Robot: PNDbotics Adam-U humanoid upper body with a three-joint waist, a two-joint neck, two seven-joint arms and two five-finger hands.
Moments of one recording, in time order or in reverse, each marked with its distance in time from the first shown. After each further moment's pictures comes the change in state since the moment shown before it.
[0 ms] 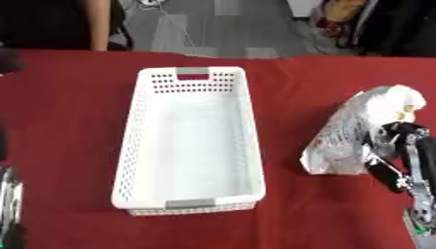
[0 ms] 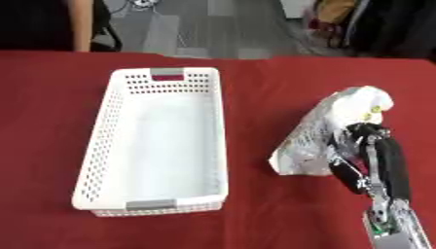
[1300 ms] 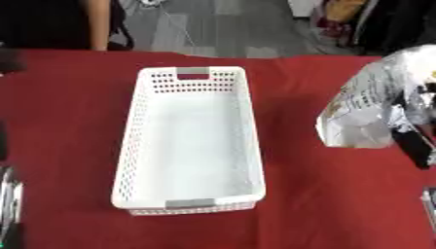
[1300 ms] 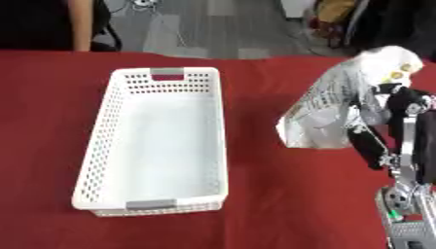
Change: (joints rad) left arm 0.000 0.000 0.000 0.000 0.000 0.001 -0.004; right arm -0.048 -0.033 0.005 -0.227 -0.110 -0.018 -0.142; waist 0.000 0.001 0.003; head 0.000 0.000
